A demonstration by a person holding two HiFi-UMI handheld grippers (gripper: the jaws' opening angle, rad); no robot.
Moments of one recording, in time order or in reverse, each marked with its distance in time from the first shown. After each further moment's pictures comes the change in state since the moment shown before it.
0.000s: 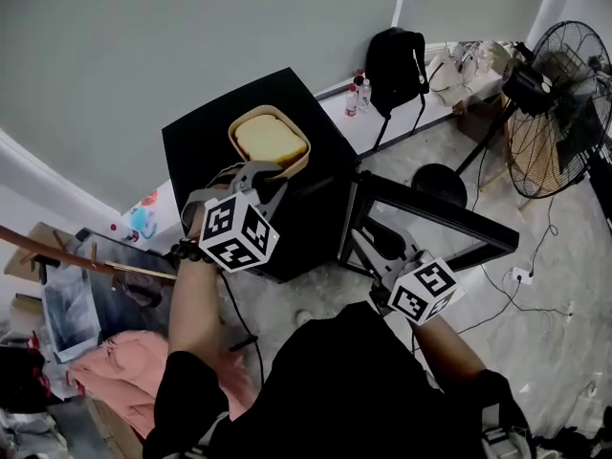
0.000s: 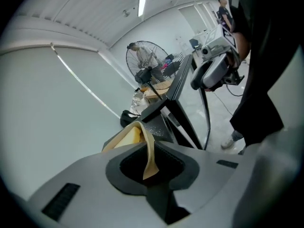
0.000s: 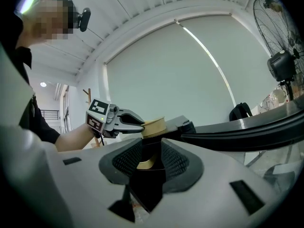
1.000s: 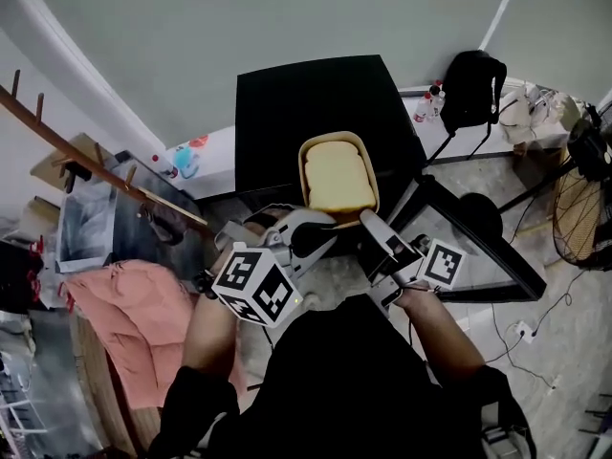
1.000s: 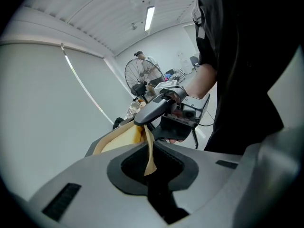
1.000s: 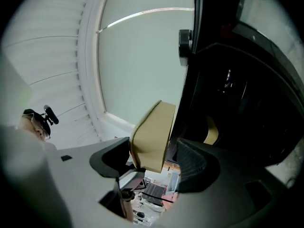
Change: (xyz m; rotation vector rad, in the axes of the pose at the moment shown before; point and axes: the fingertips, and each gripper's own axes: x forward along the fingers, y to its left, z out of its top) left arm -0.087 -0.102 0.031 -0.108 -0.146 -0.047; right arm 0.063 0.054 -0.009 0.905 0.081 0.491
